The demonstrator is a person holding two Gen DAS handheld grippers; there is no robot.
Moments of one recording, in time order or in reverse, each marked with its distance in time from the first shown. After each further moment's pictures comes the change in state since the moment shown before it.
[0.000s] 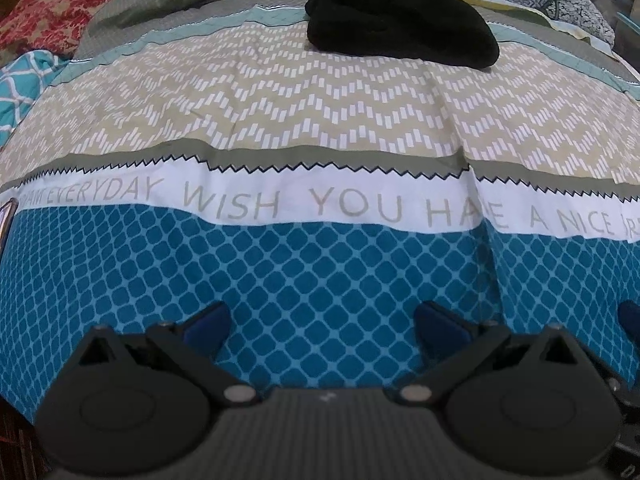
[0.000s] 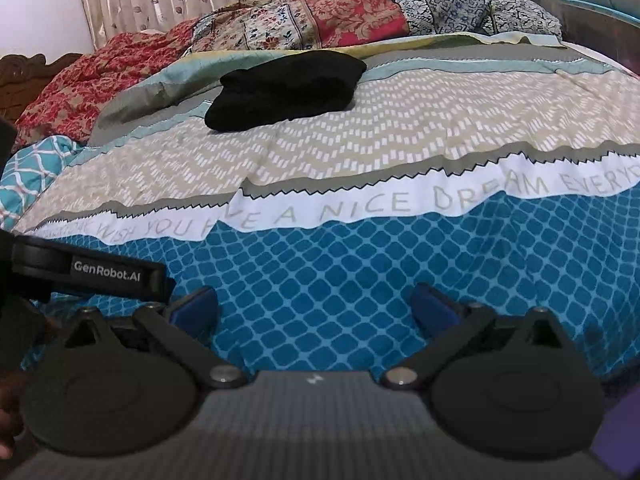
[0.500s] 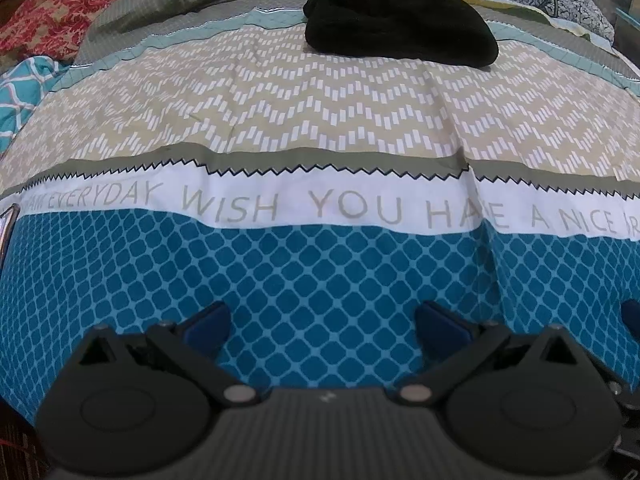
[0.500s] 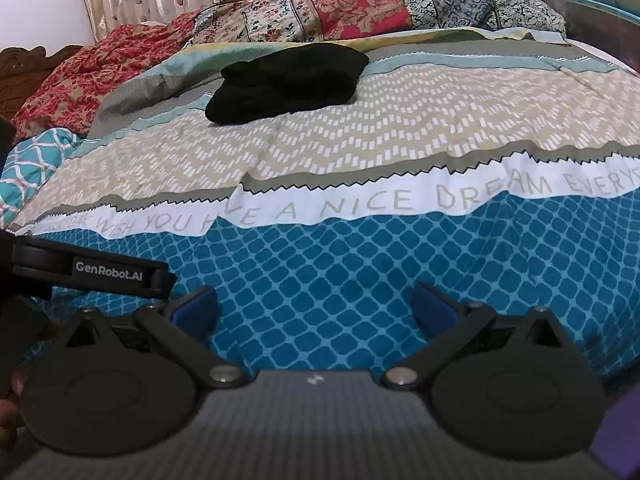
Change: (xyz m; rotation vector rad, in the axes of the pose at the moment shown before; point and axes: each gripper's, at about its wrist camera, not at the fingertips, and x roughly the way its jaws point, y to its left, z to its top) left arm 0.002 -0.002 0.000 0.014 -0.006 0.012; right arm 0.000 -0.001 0.004 -0.019 0.037 0.006
